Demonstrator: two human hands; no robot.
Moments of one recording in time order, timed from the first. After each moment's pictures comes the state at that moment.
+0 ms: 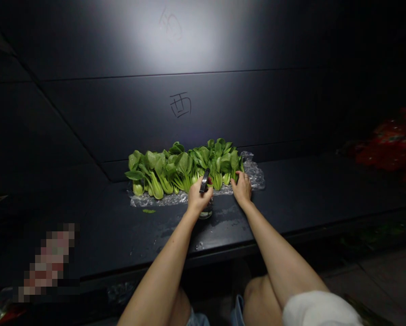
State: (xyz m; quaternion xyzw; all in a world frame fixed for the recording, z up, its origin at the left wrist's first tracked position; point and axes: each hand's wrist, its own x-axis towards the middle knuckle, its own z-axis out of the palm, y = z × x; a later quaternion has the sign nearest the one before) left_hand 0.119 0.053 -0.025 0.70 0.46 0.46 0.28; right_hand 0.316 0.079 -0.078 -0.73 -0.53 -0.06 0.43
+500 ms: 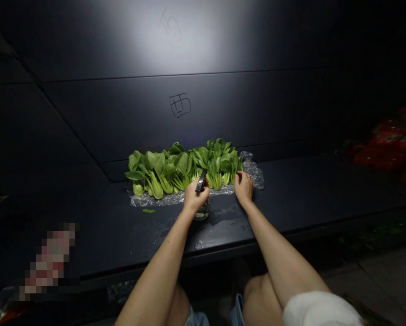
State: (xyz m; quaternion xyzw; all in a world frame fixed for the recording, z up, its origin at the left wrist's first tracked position) left_hand 0.112 0.050 -0.019 0.68 0.45 0.46 0.35; right_hand 0.320 0.075 -0.073 -0.73 -0.50 -0.04 0.47
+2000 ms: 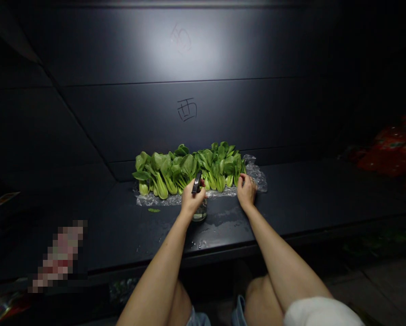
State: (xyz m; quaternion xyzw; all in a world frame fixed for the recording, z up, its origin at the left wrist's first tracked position) left_hand 0.090 0.049 -0.019 0.63 0.44 0.52 0.37; right_hand 0.313 0.073 -0.078 -0.69 -0.49 -0.08 0.53
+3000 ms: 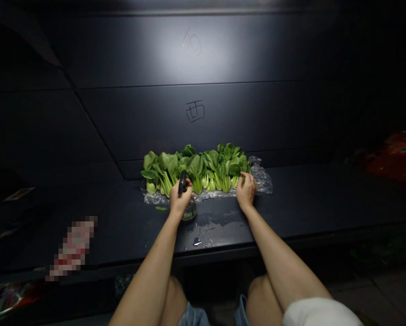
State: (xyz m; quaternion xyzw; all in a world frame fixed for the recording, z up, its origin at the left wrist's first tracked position) left_hand 0.039 0.049 -0.010 0.54 0.51 0.59 0.33; right_hand 0.286 0.074 -0.067 -0.64 -0.49 -0.12 0.57
